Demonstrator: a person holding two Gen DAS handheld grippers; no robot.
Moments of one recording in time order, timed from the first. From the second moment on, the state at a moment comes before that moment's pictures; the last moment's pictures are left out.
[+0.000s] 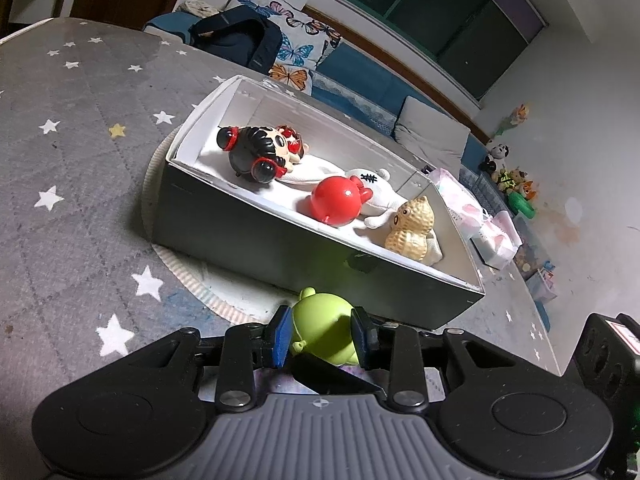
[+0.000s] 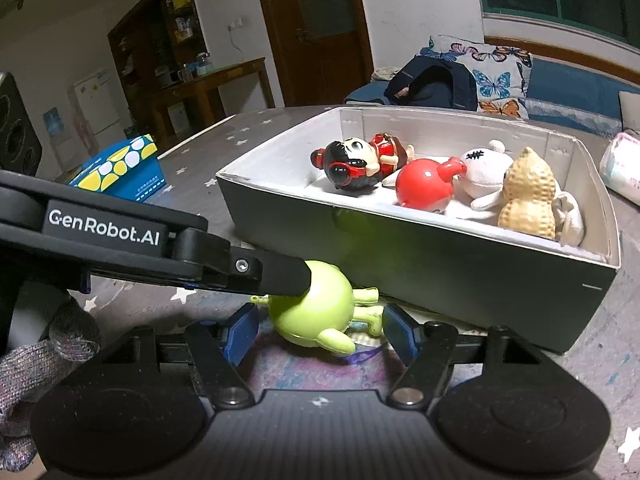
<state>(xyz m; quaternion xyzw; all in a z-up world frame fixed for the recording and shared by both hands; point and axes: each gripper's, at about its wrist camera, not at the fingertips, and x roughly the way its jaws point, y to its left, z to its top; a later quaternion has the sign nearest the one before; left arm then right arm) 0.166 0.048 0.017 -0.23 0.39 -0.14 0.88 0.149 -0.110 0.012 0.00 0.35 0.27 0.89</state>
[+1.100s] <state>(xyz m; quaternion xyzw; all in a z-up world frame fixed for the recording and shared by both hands) 0.177 0.061 0.013 -0.27 0.40 -0.15 0.86 0.160 -0.108 0.004 0.02 0.36 0.27 0.89</state>
